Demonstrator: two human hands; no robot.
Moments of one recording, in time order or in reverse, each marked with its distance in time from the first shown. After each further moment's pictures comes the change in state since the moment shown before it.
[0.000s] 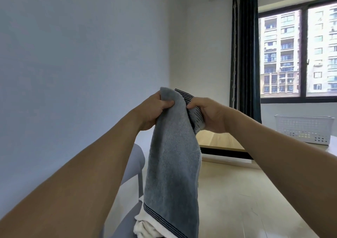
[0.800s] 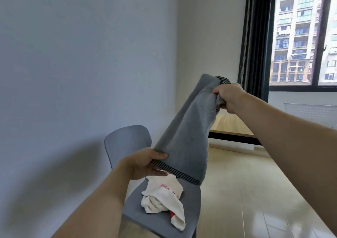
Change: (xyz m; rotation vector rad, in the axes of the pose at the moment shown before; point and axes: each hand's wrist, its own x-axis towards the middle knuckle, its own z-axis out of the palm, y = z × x) left_hand -0.098 -0.154 -0.017 -0.273 -0.078 -0.606; right_hand 0.025 0.018 -0.014 -0.013 0.735 0.016
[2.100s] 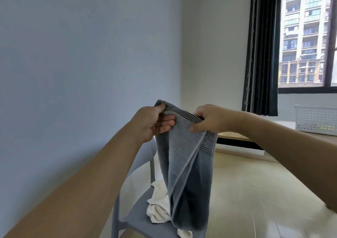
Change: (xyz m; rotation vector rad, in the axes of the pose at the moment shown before) left_hand -0.024 0.117 0.037 -0.051 0.407 0.330; right_hand -0.053 0.006 0.013 -0.997 -0.668 -0.538
